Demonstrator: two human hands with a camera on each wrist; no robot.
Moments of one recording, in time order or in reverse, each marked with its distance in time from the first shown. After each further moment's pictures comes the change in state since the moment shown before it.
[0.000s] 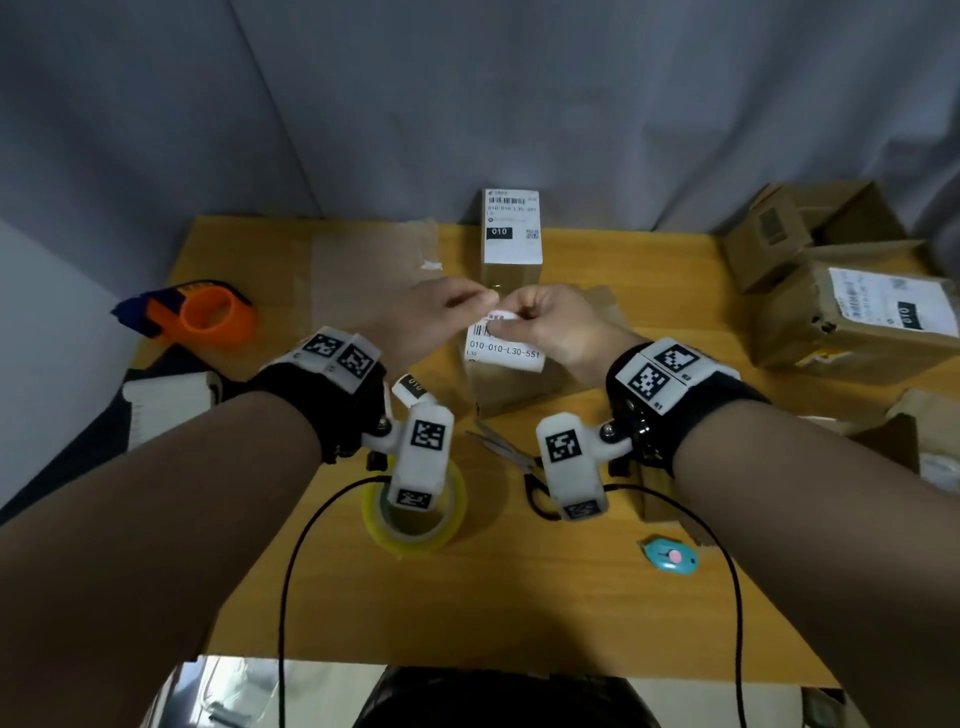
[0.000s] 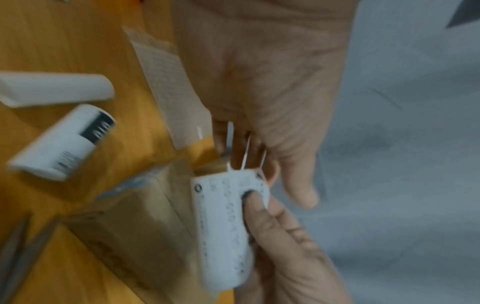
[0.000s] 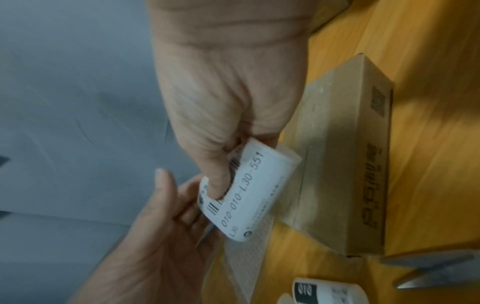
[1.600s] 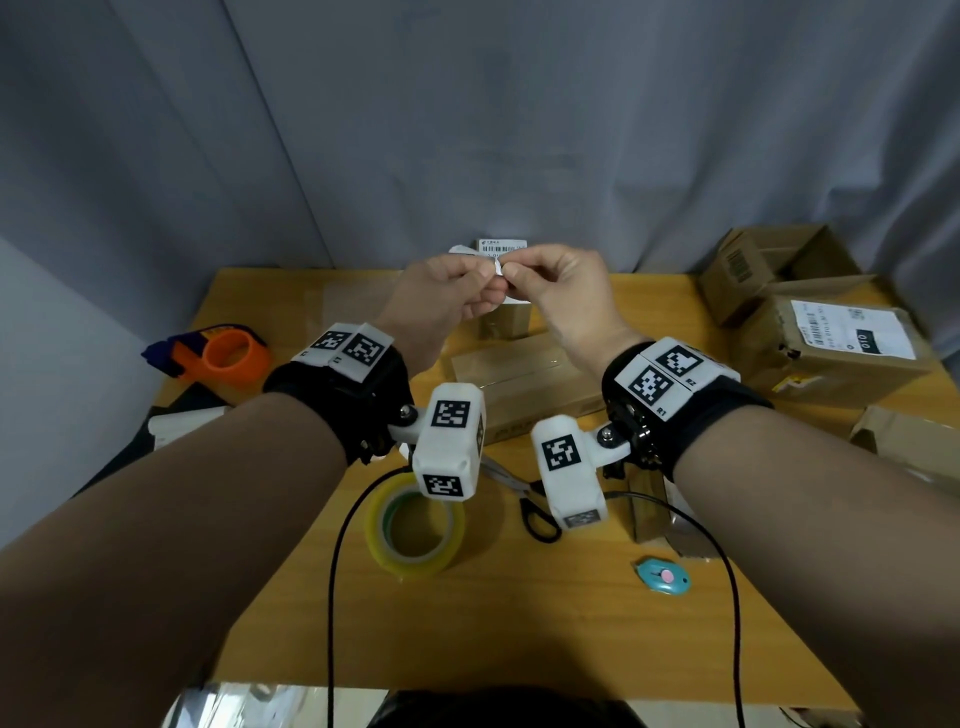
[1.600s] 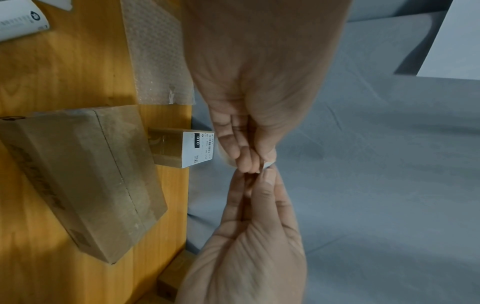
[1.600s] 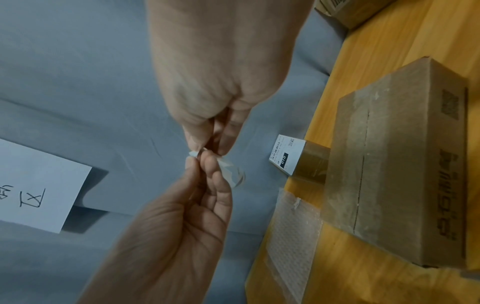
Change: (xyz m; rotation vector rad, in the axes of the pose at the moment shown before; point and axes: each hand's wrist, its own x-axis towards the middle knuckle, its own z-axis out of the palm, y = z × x) left_hand 0.000 0.057 -0.007 -0.704 0.234 0.057; right_hand -0.008 -0.041 -0.021 0.192 0.335 -0.448
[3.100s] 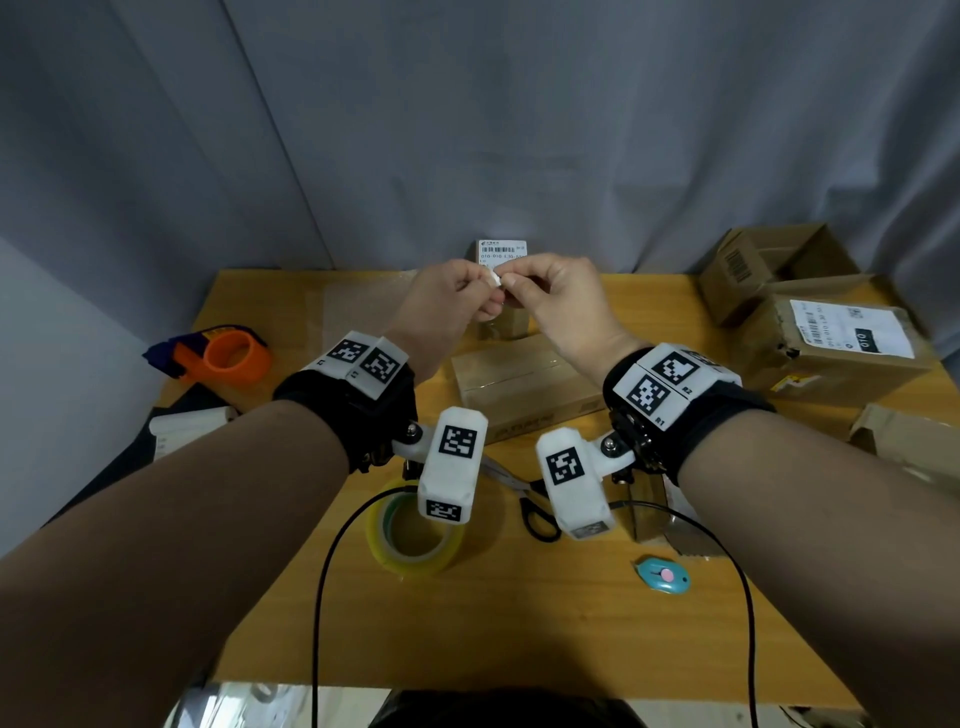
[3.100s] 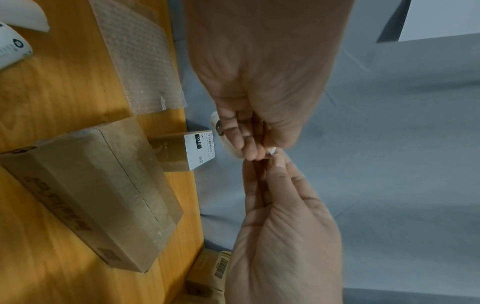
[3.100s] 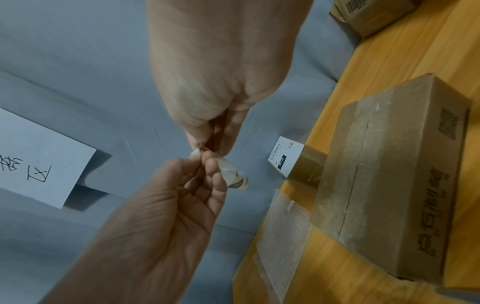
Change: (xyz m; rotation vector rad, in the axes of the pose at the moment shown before) left_hand -0.002 -0.003 0.005 0.287 0.055 0.048; right_hand -0.002 0.005 -0.002 -0.214 -0.063 -0.052
